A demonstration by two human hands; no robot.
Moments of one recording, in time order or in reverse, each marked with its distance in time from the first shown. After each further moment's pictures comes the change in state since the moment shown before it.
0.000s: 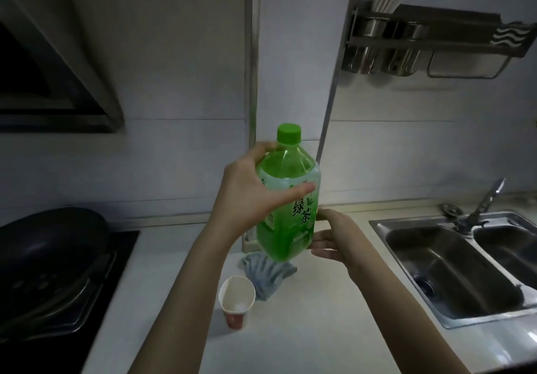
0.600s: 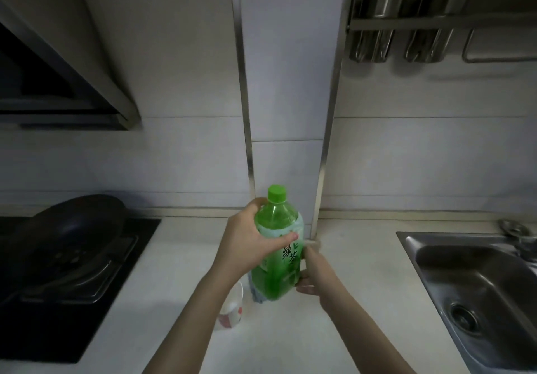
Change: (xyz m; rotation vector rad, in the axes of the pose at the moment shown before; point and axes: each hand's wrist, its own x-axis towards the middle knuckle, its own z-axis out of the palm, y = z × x) left_hand -0.012 -0.059 0.094 0.185 0.052 -0.285; right_hand 0.084 0.064 -0.027 0.080 -0.254 0.209
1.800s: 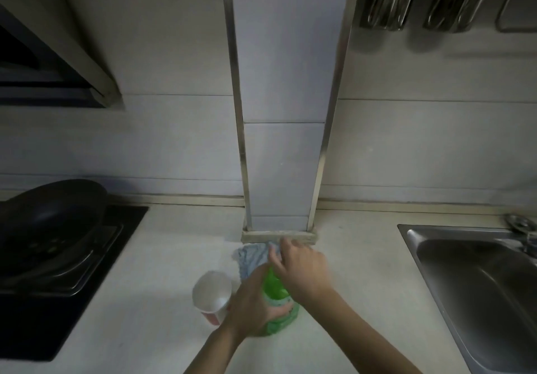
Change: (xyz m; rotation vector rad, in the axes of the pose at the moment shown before) left_hand -0.042 -0.159 0.113 0.064 -0.254 -0.154; right_hand 0.057 0.037 0.002 -1.299 0.283 -0.746
